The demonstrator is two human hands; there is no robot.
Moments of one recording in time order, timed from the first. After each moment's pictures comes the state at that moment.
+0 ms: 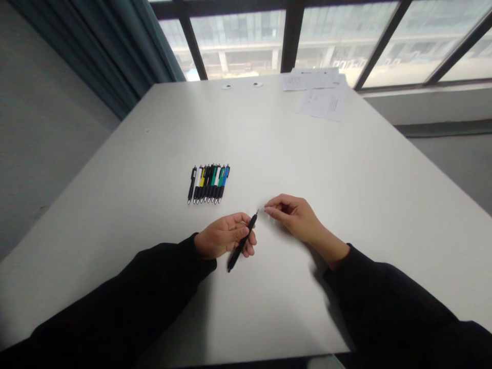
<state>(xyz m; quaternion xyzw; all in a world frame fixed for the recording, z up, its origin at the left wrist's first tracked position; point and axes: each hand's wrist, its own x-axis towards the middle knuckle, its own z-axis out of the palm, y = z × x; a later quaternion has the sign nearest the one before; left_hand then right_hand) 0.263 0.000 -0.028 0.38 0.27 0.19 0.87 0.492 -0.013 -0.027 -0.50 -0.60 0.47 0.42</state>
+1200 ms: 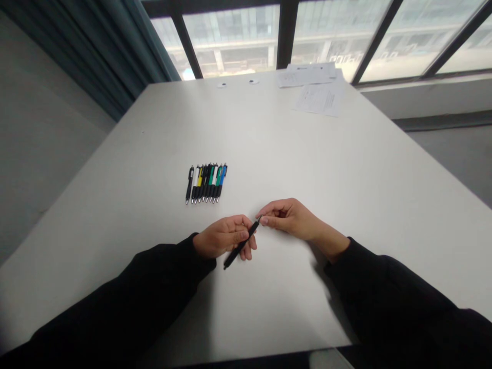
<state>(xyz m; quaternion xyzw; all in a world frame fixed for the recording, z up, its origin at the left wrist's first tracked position) 0.260 0.001 -0.034 0.43 0.24 0.15 0.86 0.491 -0.014 -0.016 -0.41 -0.55 0.64 0.34</state>
